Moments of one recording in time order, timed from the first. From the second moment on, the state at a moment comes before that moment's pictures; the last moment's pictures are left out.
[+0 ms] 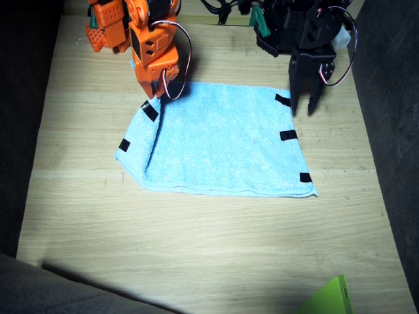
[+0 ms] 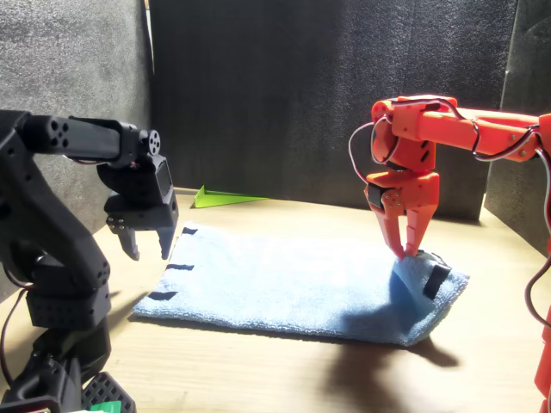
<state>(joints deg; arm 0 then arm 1) 59.0 106.3 123.0 67.8 80.3 125.9 65.0 60.1 110.4 106.6</state>
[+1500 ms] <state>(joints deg) 54.8 110.7 131.2 63.5 78.0 139.0 55.2 45.1 110.4 92.6</state>
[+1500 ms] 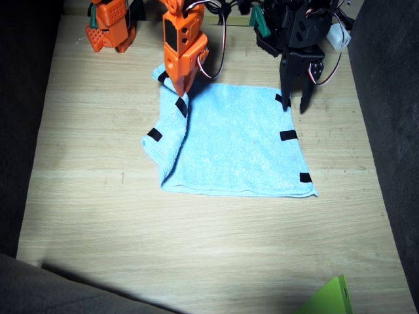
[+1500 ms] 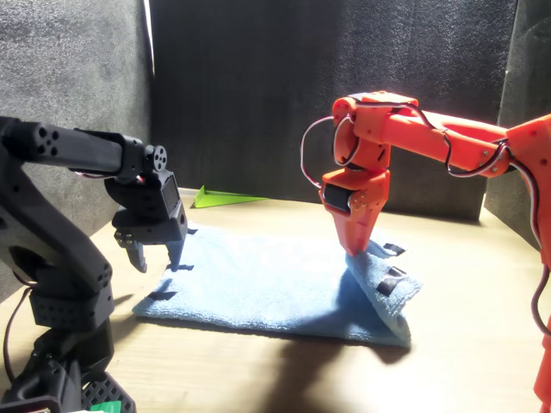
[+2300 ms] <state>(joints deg) 54.8 111.3 132.1 63.3 78.6 140.8 47.4 28.4 110.9 87.4</state>
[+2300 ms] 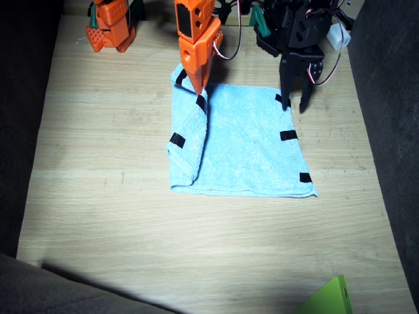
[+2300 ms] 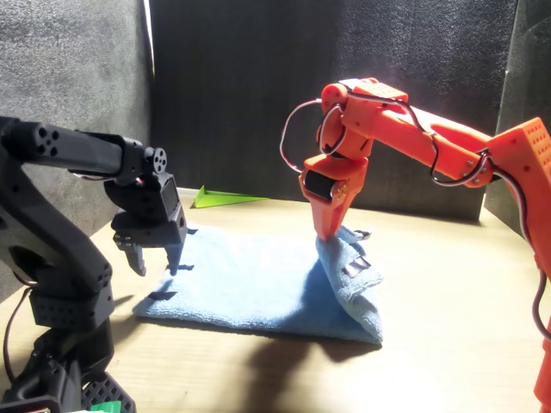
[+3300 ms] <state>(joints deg) 54.0 113.5 133.3 63.3 78.6 148.4 31.4 20.3 110.4 80.9</state>
